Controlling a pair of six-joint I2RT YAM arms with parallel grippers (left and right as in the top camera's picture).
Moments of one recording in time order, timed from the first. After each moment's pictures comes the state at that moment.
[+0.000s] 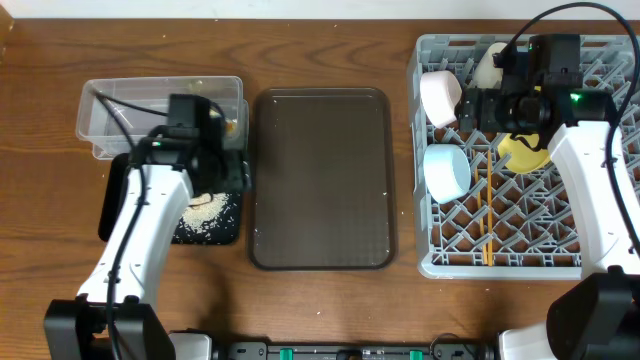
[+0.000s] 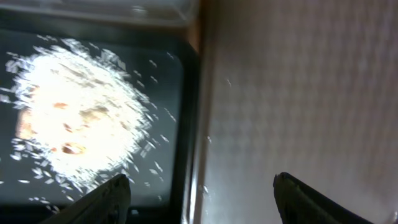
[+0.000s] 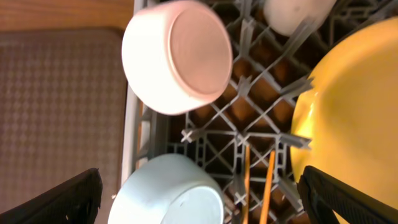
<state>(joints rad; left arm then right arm) -0.06 1.49 1.11 -0.91 0.13 -0.19 -0.01 1.65 1.46 -0.87 -0.18 0.05</state>
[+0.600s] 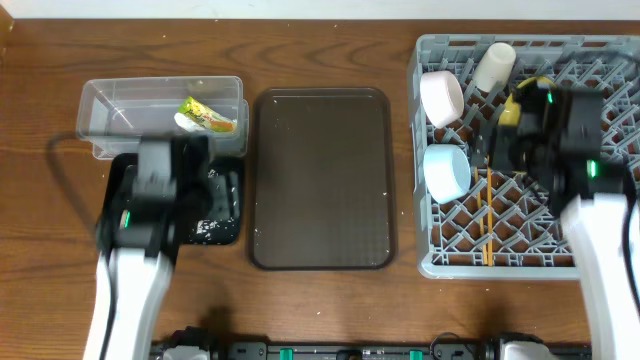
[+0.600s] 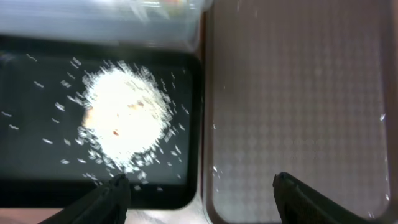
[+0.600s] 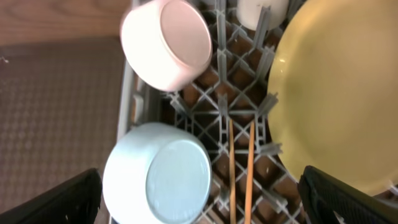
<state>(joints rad) -0.06 1.00 0.95 -0.91 0.07 -0.15 -0.04 1.23 1.06 -0.67 -0.14 0.07</state>
